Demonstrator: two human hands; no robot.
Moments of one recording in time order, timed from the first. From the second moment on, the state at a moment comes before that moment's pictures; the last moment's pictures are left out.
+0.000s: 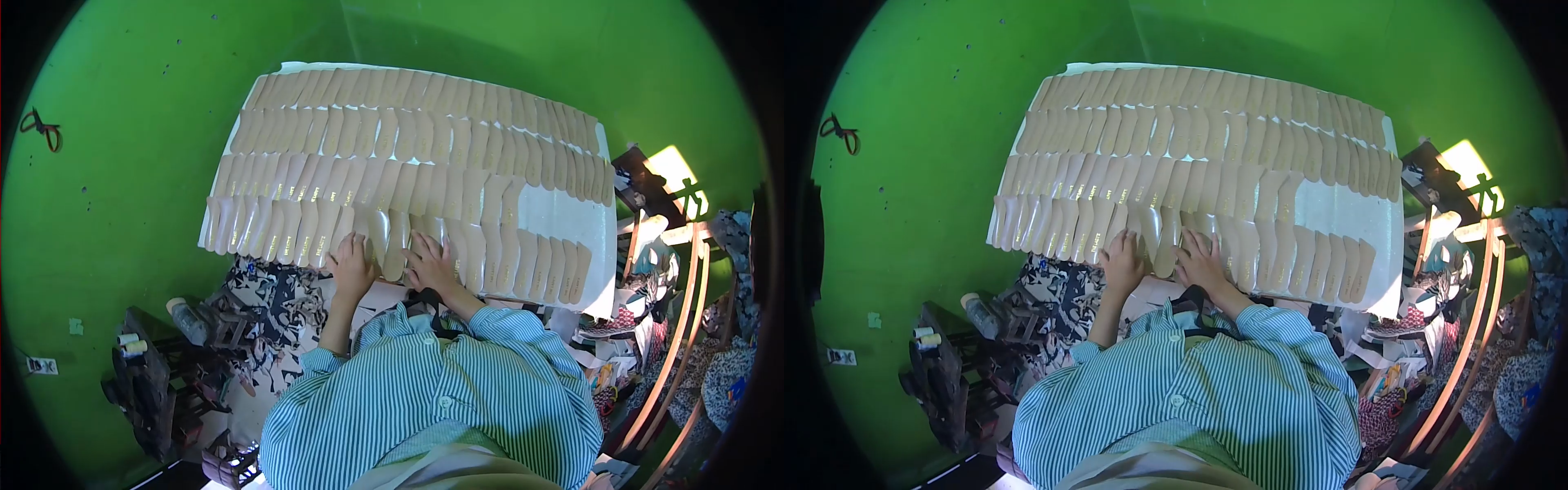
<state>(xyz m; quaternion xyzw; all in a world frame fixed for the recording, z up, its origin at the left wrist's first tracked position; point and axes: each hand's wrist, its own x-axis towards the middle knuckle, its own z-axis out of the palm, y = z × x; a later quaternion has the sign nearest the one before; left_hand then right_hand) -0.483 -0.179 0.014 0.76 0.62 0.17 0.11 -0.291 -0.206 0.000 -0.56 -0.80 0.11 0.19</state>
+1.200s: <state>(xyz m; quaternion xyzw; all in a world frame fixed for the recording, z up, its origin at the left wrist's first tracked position) -0.553 -0.178 0.008 0.66 0.74 0.12 0.07 -0.380 -0.175 0.009 -0.43 -0.88 0.12 0.13</state>
